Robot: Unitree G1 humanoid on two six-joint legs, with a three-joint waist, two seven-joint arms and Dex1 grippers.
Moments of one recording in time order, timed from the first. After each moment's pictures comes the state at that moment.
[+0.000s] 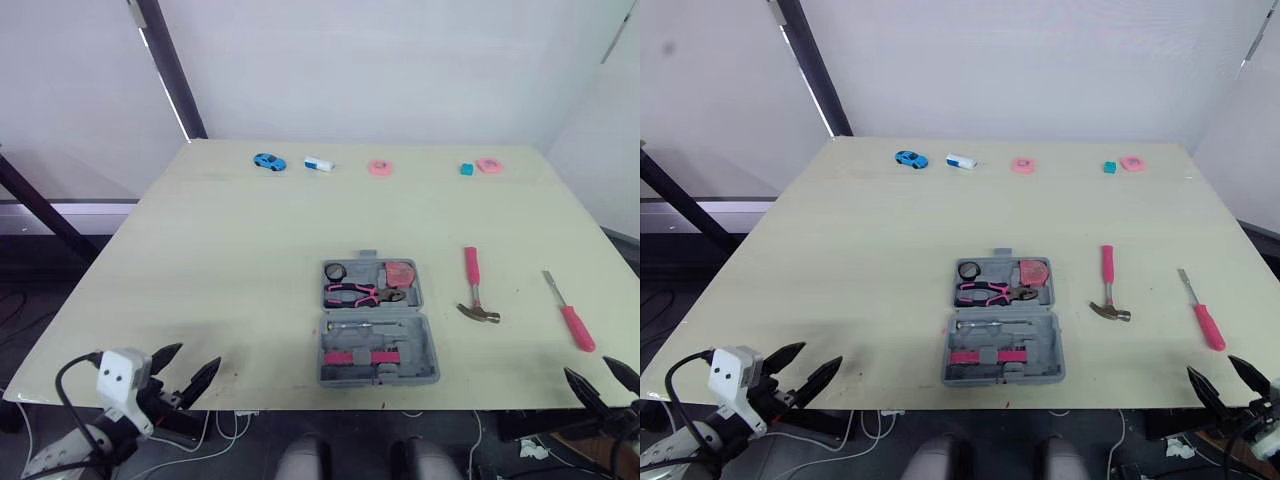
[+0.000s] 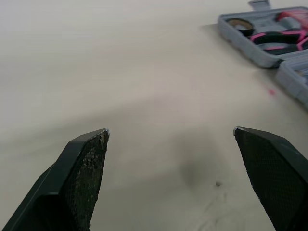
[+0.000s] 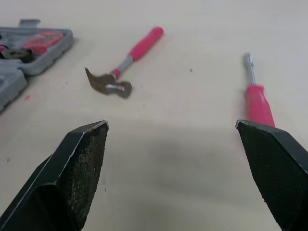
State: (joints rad) left arm 0.43 0.49 0.48 -0.14 -0.44 0.14 -0.80; right arm 0.41 -0.48 -0.57 0.18 0.56 -0.14 0.92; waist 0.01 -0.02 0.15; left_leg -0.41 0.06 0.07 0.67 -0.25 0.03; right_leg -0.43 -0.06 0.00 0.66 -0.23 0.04
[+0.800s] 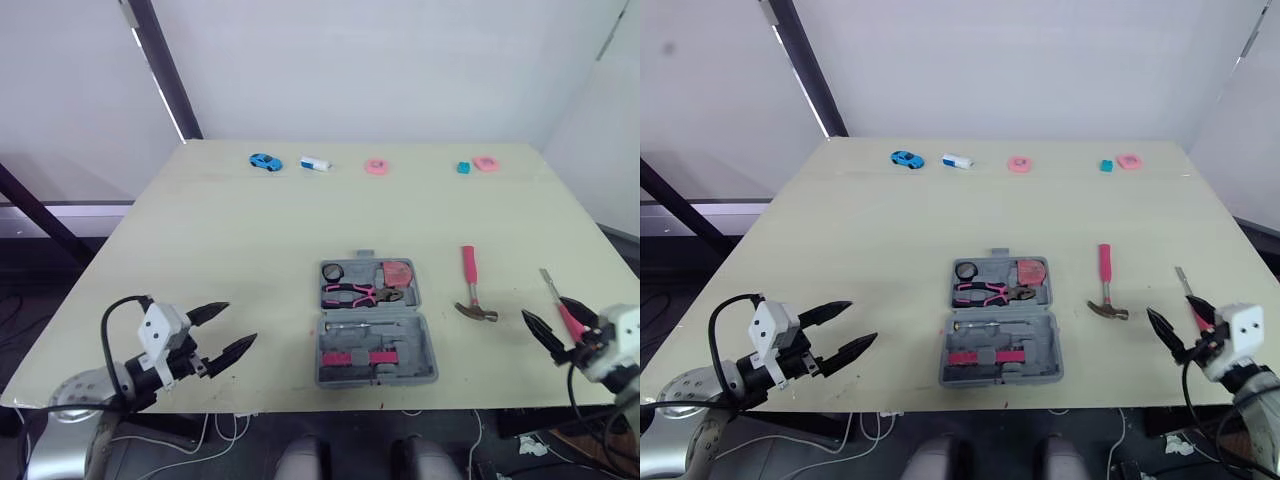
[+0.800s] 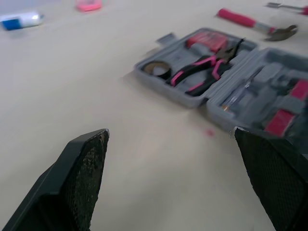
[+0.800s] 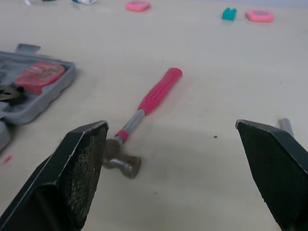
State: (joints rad) left arm 0.16 0.67 0.30 -0.14 -0.44 0.10 -1.03; right arm 0.07 -0.53 -0.37 0.06 0.43 0.09 0.68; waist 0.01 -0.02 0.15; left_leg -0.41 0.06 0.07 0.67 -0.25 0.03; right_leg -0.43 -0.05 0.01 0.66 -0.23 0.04
